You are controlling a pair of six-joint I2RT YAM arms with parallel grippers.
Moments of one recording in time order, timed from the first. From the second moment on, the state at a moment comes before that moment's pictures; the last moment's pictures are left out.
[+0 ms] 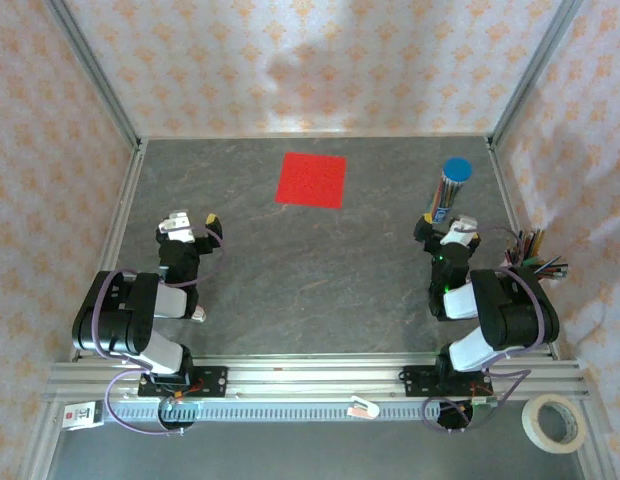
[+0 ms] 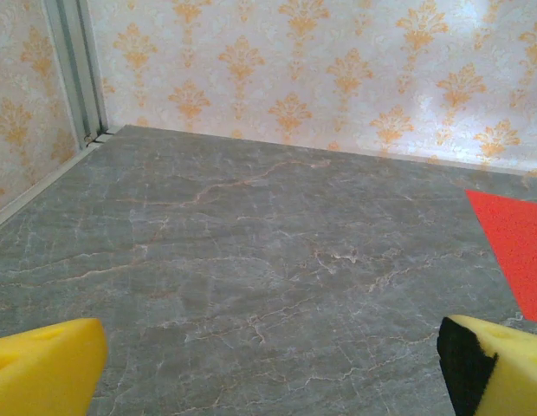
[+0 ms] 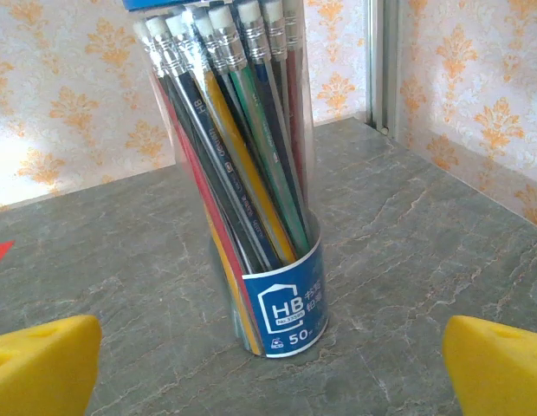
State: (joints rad) left arm 0.03 1.51 0.22 1.15 -0.13 -0.12; right arm 0.06 1.53 0.20 1.21 0.30 0.20
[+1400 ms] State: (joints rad) left arm 0.03 1.27 0.39 0.78 -0.21 -0.18; right arm 0.07 1.38 0.50 0.72 0.33 0.27
